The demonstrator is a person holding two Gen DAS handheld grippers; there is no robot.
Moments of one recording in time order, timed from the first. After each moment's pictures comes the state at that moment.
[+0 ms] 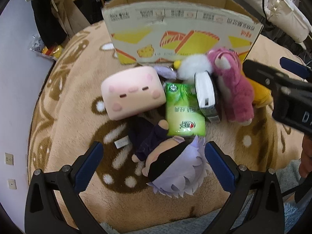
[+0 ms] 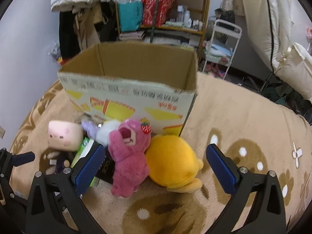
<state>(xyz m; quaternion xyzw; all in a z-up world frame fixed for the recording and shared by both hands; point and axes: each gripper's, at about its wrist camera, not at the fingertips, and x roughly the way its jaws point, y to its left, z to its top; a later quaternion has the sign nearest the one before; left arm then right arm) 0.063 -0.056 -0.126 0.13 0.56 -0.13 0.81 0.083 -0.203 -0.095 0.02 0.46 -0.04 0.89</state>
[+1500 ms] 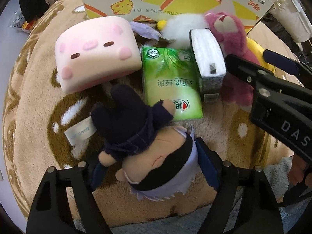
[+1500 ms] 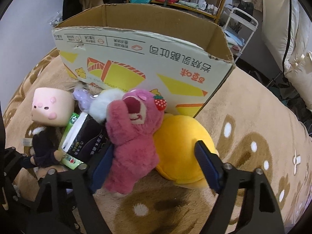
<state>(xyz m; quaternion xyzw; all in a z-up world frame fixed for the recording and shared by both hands) 0.080 -0.067 -0.191 0.09 0.64 -0.16 0.74 0.098 -0.183 -0.132 -0.02 0.52 -0.02 0.85</state>
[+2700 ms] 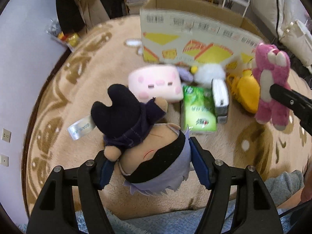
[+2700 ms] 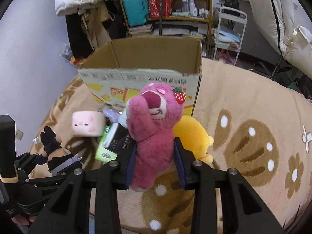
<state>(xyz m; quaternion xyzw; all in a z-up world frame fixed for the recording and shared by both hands) 0.035 -0.026 -0.093 0.07 0.55 -0.09 0.83 0.043 -0.211 -0.062 0.09 0.46 0.01 0.88</state>
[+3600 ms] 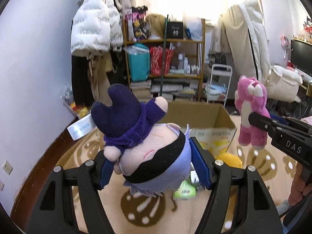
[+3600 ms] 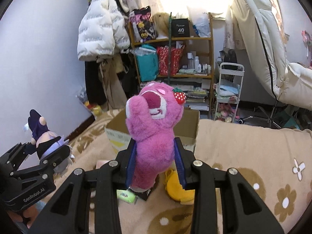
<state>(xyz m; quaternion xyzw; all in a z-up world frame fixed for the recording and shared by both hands) 0.011 -0.021 0.029 0.05 0.27 -0.11 0.95 0.015 -0.203 0.022 0.07 0.28 0.01 0.96</state>
